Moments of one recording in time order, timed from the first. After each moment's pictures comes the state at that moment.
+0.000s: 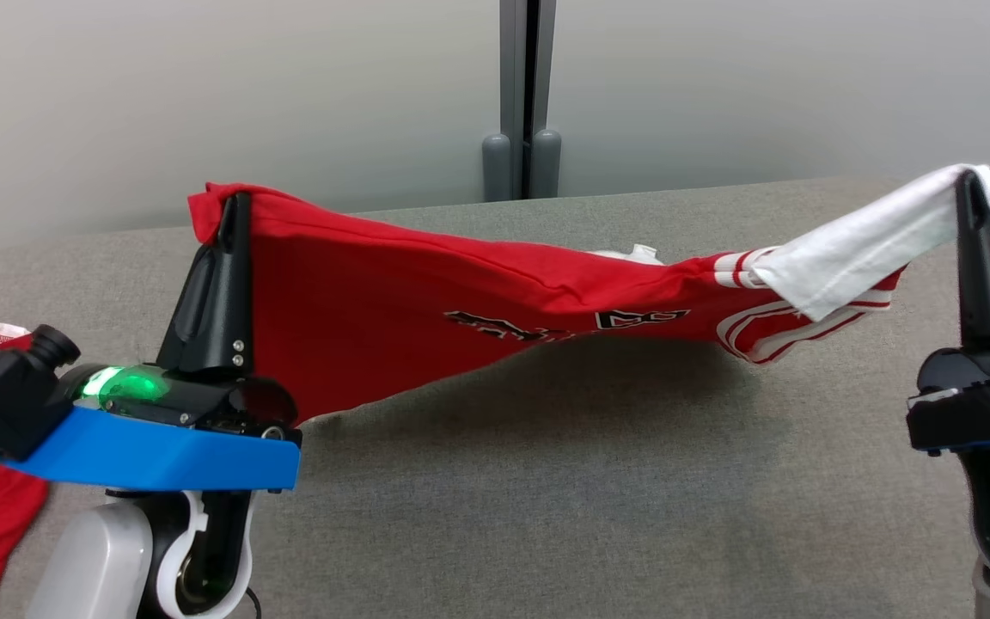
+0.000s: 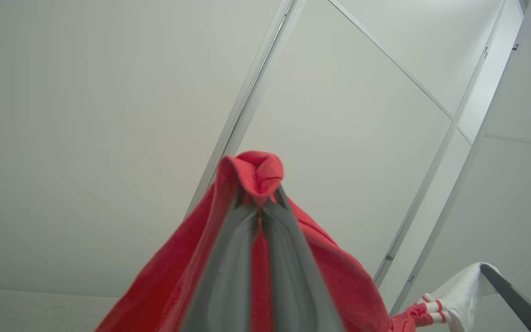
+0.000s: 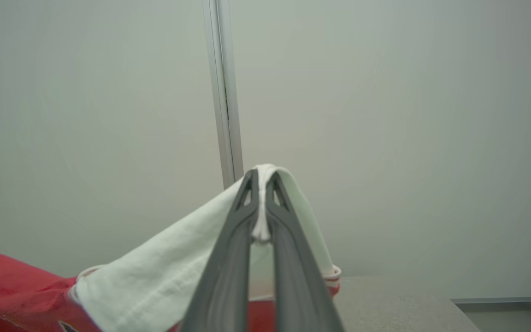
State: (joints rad) left arm -0.23 0.25 -0.25 -0.25 -0.79 0.02 -0.05; right arm -0.25 -0.05 -0.16 -0.24 0.21 0.13 0.15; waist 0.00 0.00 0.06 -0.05
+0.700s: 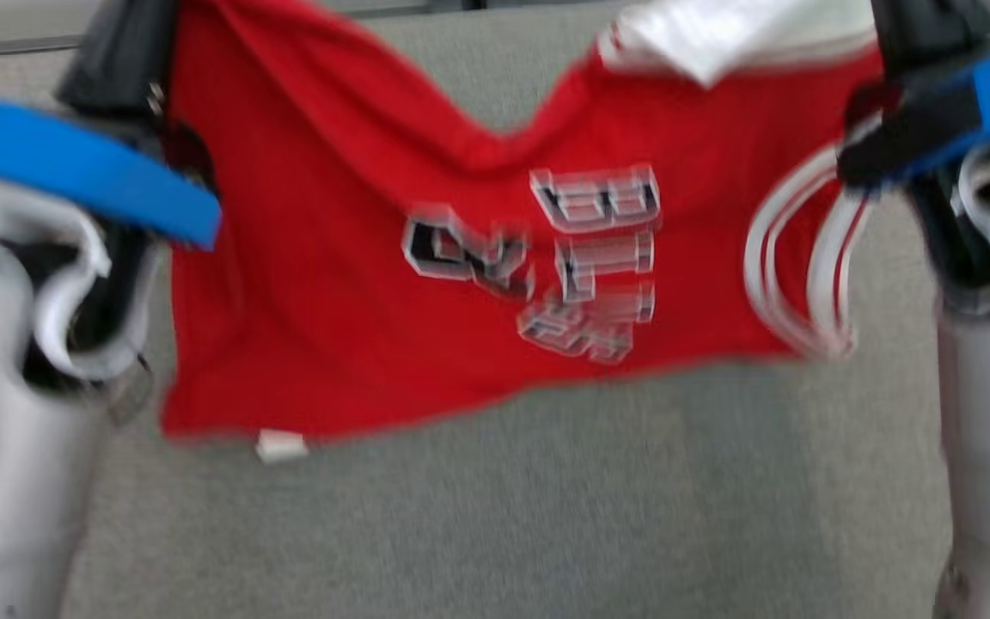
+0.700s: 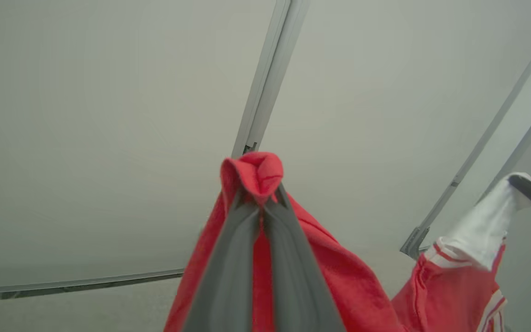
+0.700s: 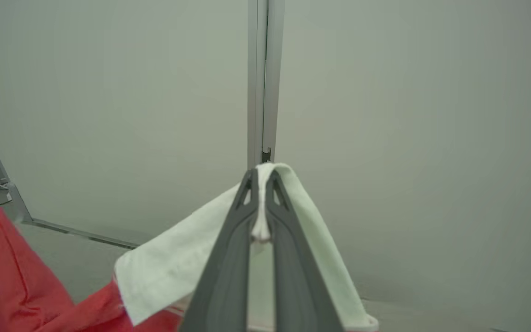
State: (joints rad) left arm -0.65 0.36 -0.27 -0.05 -0.76 -0.01 0.17; right arm -0.73 -0.12 0.02 -0.04 0.23 0.13 0.31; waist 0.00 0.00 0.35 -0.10
